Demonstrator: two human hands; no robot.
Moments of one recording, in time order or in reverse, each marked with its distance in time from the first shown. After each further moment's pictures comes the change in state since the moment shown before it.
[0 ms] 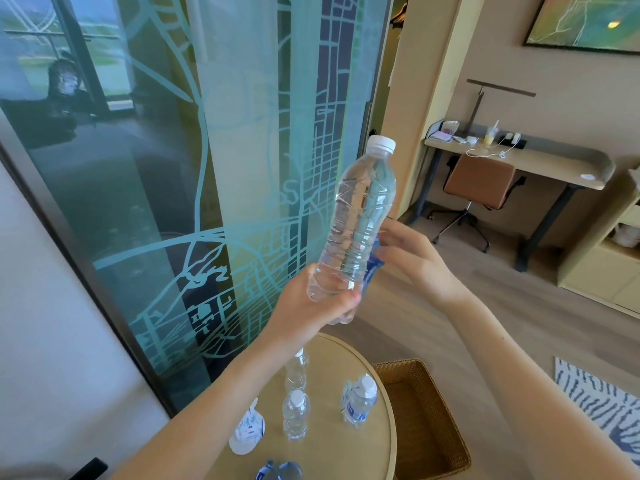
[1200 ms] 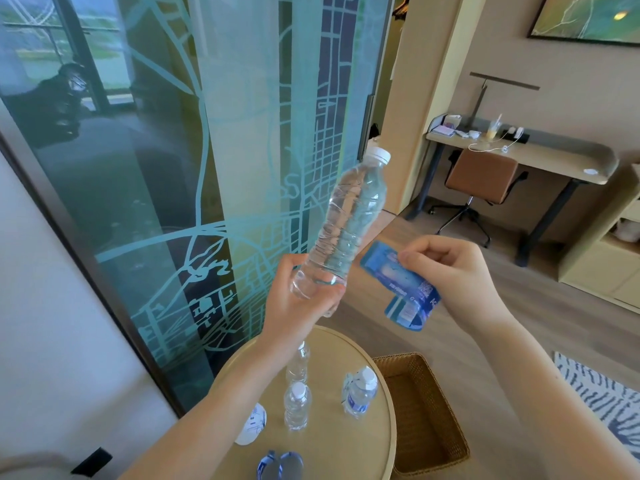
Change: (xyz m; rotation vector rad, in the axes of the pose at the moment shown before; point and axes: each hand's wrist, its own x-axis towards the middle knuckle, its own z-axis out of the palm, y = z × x) left_hand -0.006 -0.027 -0.003 -0.099 0.241 0.059; right_hand -0.051 -0.040 0.007 -0.049 0.324 0.129
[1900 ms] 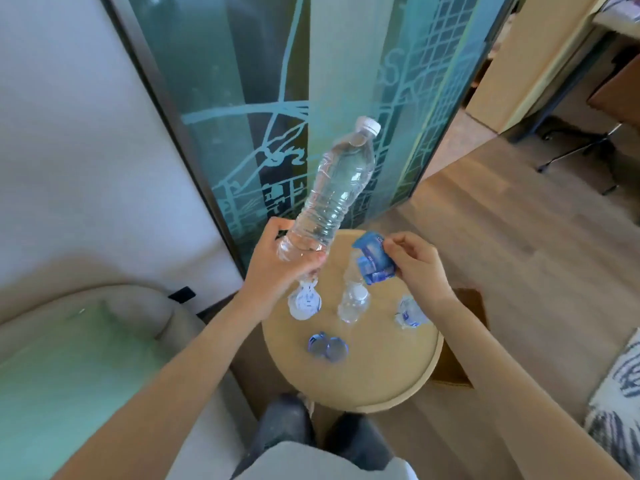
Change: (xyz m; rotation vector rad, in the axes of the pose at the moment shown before) left_hand -0.073 -0.069 -0.130 0.101 0.262 -0.293; right_hand -0.015 0.164 0.150 0.001 -0.239 0.338
